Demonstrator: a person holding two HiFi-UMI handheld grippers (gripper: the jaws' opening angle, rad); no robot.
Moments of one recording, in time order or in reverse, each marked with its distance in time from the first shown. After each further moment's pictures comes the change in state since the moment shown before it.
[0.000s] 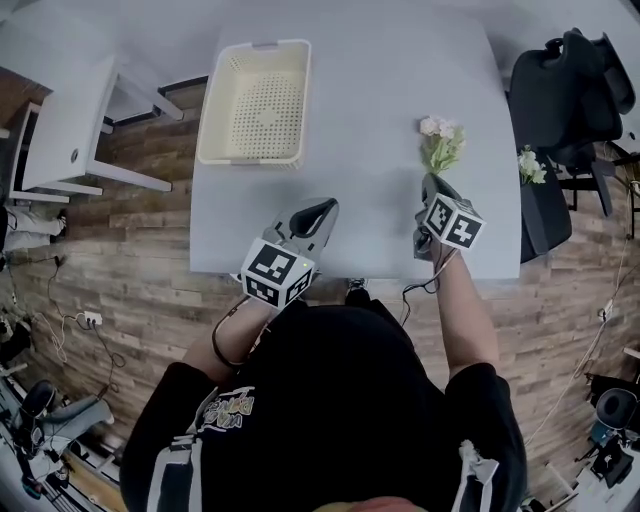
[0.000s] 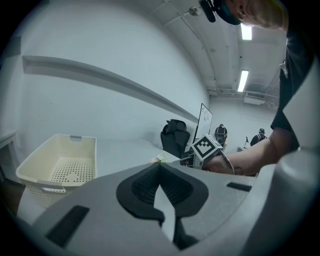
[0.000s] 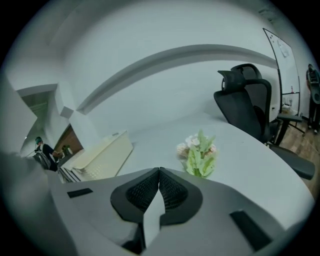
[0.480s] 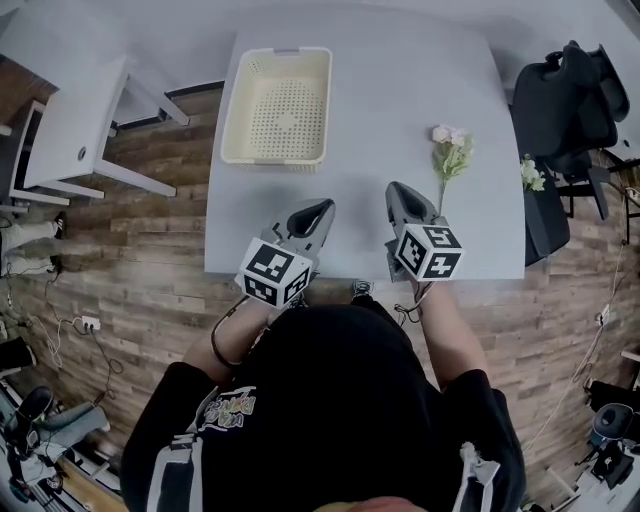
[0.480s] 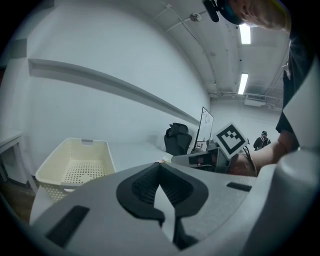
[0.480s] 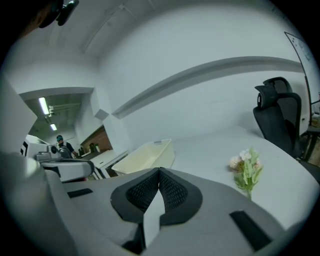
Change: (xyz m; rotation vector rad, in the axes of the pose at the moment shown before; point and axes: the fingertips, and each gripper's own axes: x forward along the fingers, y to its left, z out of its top) left arm -0.050 0.031 0.005 -0.006 -0.035 0.018; right arm -0.050 0.173 0.003 -0.161 -0.115 0.273
